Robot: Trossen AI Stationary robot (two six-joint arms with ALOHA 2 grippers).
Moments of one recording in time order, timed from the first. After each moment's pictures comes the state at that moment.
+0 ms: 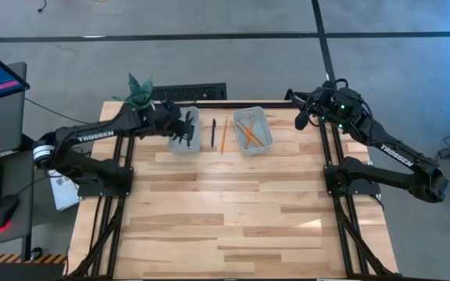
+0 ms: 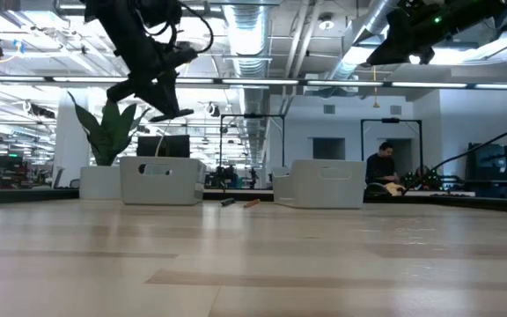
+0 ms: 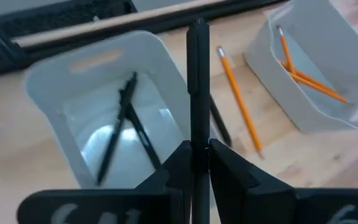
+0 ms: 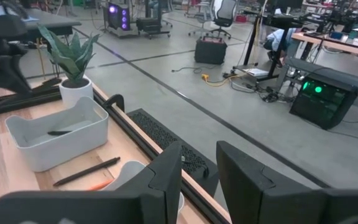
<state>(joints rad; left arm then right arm) 0.46 1.23 0.97 -0.62 -0.20 -0.68 -0.73 0.76 0.73 -0.19 -0.03 -0.16</state>
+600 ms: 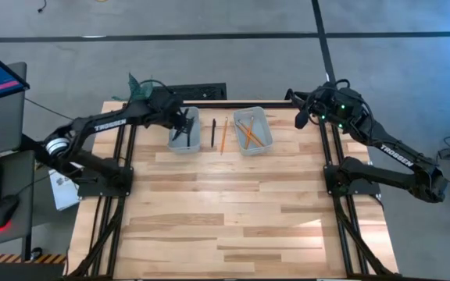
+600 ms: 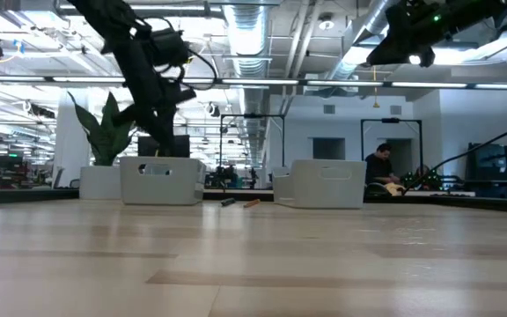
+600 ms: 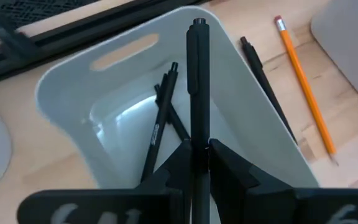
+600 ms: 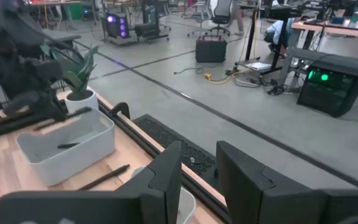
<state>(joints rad) 0.66 1.41 0.97 -0.57 -0.09 -0.47 -0.73 0.76 0.73 -0.18 -0.03 -0.05</state>
